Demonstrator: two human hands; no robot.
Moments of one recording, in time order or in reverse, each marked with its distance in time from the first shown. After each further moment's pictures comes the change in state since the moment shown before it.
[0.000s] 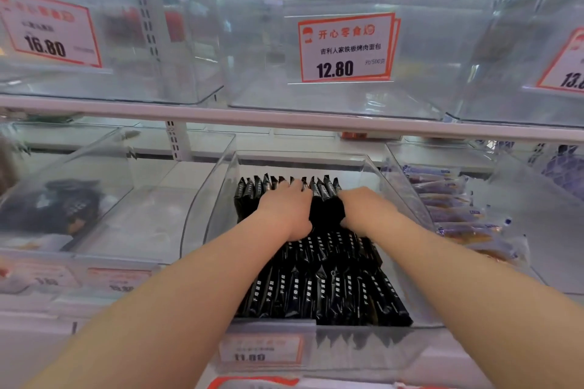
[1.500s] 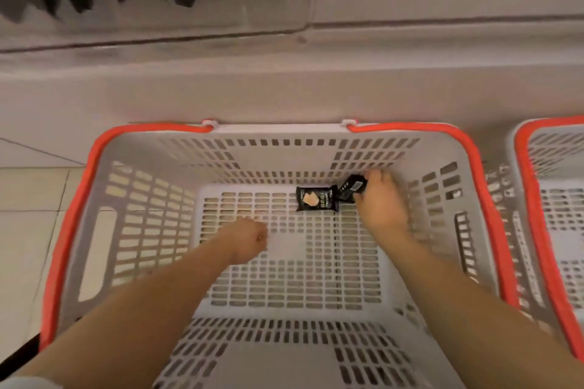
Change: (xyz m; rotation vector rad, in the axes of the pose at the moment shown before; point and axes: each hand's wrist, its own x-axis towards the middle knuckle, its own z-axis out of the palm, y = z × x) left_hand -0.194 0.130 0.376 -0.338 -0.947 -0.007; right_hand -0.188 0.120 0.410 0.430 -0.308 0.377
